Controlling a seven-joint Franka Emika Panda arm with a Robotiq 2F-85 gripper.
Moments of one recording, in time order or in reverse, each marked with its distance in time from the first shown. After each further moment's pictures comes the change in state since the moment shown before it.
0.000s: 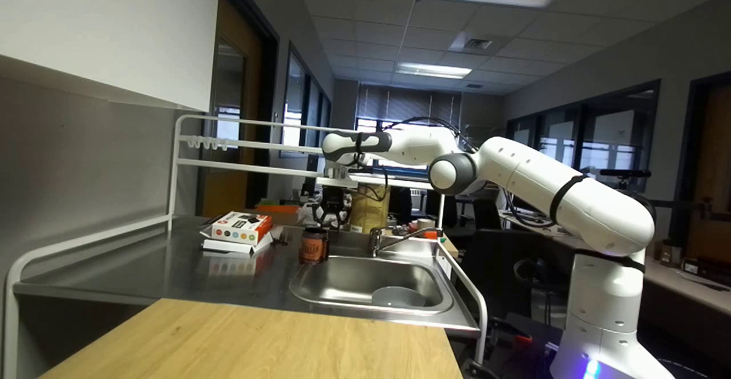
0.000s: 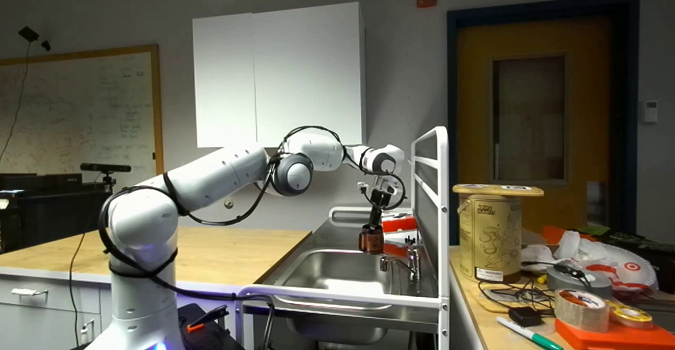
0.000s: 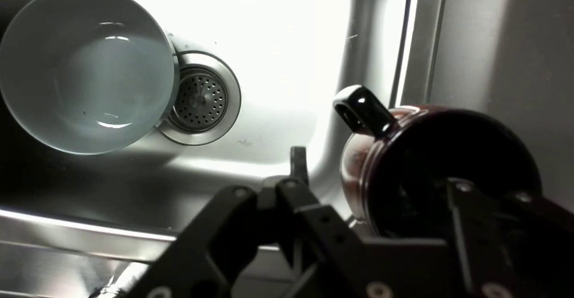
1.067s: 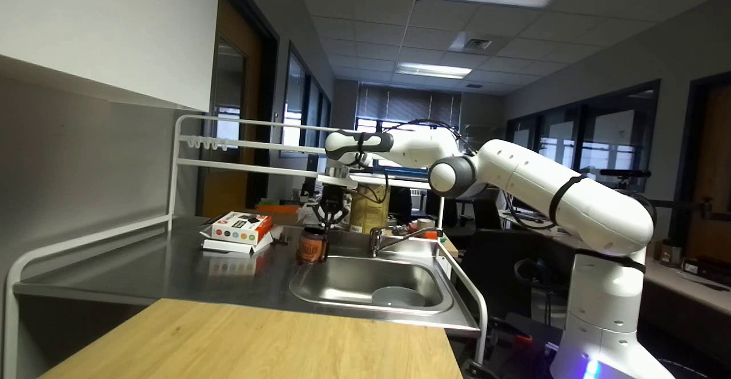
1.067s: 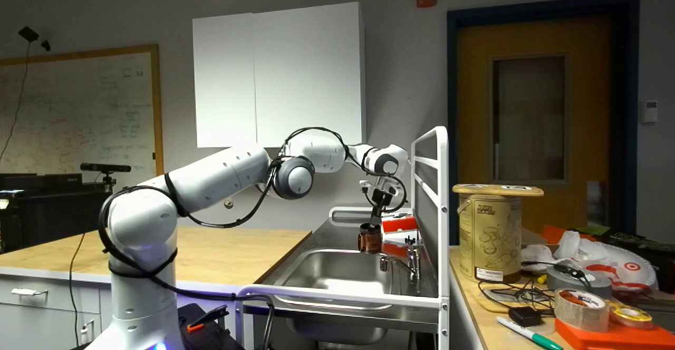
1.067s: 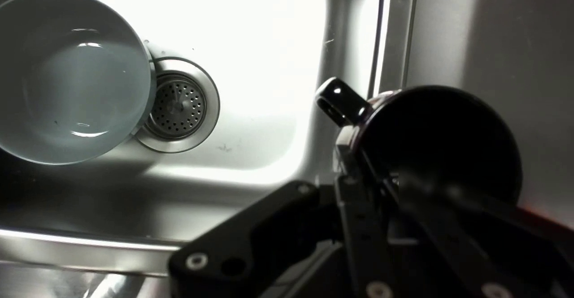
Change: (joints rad) arm -0.021 0.025 0.013 0.042 0.055 0.003 0.001
